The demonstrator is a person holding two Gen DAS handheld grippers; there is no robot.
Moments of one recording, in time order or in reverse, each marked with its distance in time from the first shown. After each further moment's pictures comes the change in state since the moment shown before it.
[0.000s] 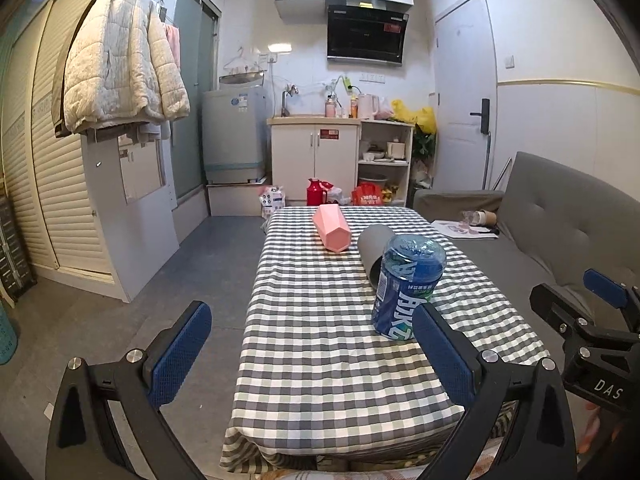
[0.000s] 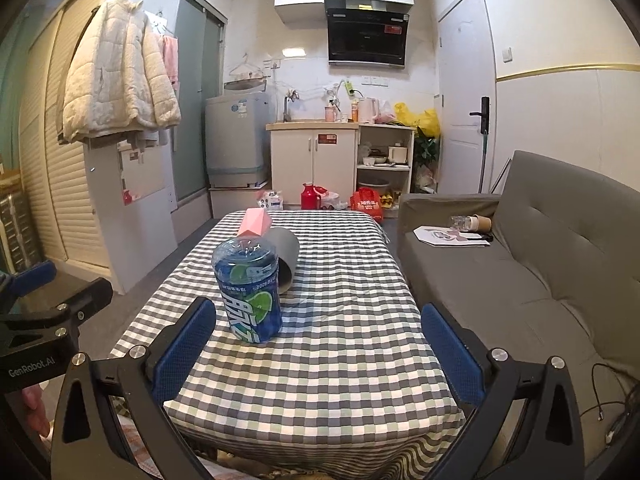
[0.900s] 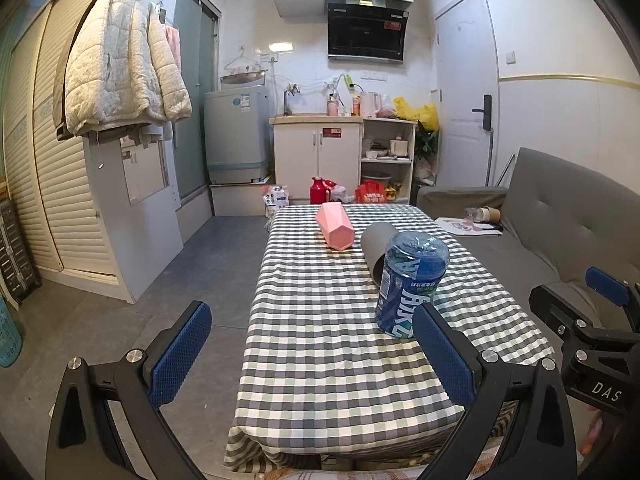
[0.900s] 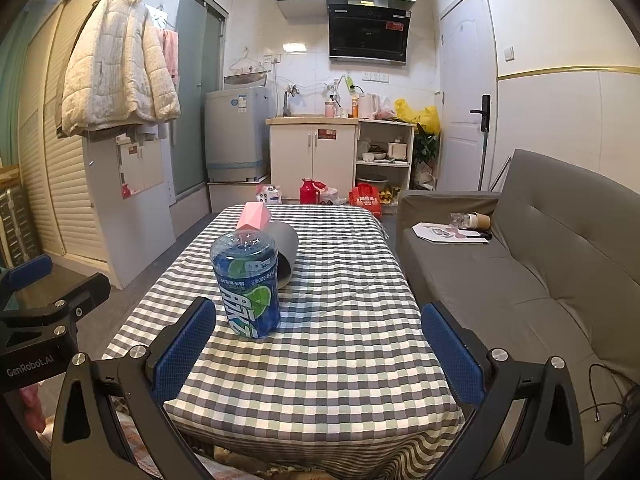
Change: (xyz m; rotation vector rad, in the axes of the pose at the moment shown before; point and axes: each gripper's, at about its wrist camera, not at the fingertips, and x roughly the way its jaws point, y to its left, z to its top) left arm 0.005 0.000 0.001 0.011 0.010 0.015; right arm 0.004 0.002 -0.001 -0.012 0.018 -0.006
